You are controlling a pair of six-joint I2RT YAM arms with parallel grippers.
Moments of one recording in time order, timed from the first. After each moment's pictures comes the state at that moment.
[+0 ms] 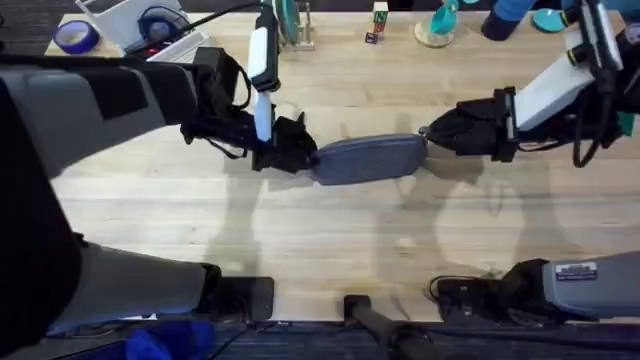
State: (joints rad) left arm -0.07 1.59 0.84 -0.71 0.95 1.29; right arm -0.27 1.63 0.94 -1.02 -1.16 -1.72
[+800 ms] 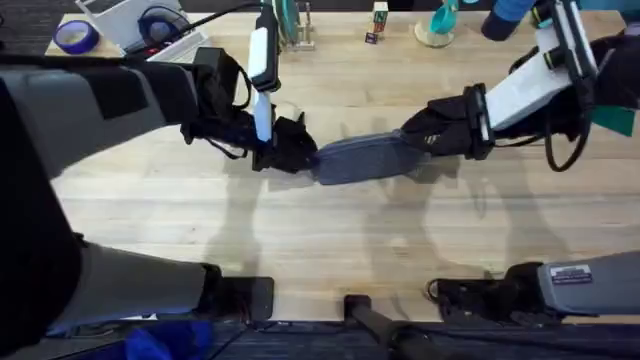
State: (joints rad) left arm -0.07 1.59 0.84 -0.71 0.95 1.29; right arm -0.09 1.63 0.94 -0.97 -1.25 -1.74
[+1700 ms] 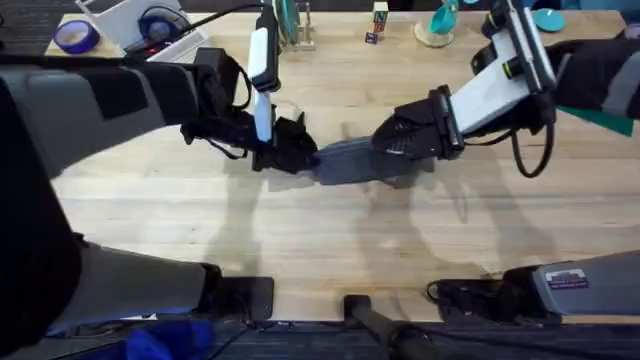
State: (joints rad) left arm -0.07 1.59 0.84 -0.71 0.95 1.29; right arm 0.10 1.63 0.94 -0.82 -1.26 -1.67
